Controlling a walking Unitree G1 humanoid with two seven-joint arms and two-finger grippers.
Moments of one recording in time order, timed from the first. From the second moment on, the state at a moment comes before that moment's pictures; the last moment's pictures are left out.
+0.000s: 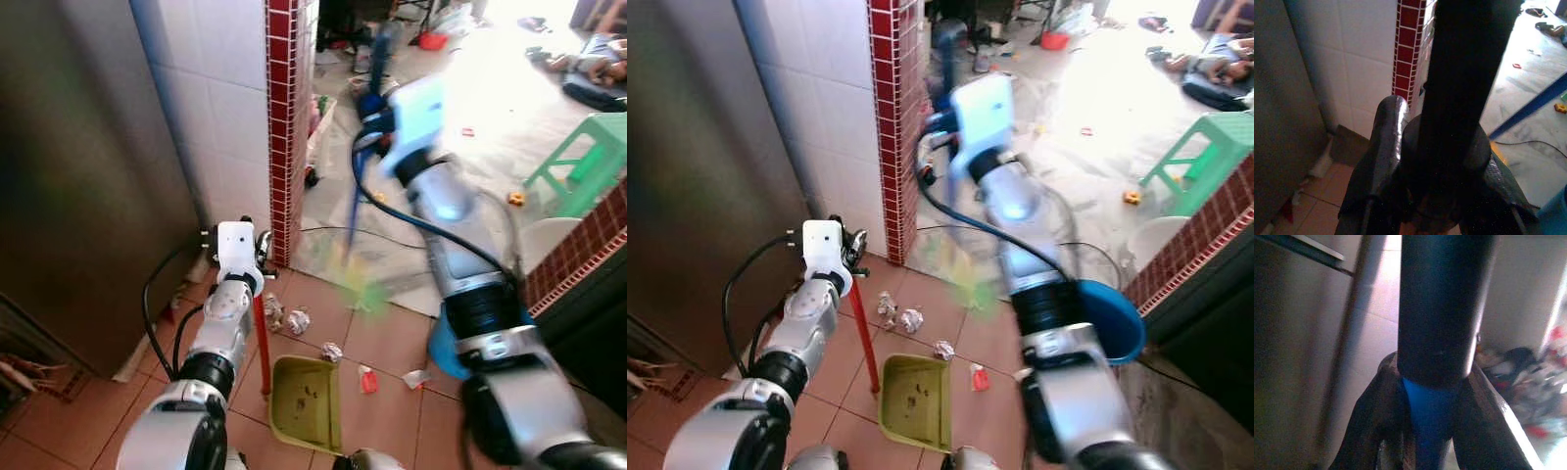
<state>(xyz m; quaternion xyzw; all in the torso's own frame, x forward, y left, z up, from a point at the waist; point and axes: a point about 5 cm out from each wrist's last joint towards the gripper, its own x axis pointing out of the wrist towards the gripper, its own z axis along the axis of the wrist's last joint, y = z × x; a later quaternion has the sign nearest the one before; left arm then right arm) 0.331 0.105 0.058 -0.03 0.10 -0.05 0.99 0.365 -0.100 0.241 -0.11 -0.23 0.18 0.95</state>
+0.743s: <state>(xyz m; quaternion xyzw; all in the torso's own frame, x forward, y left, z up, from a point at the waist) 0.307 0.130 0.084 -0.03 0.07 -0.04 1.00 0.353 -0.087 0.126 0.03 -0.03 0.13 0.99</state>
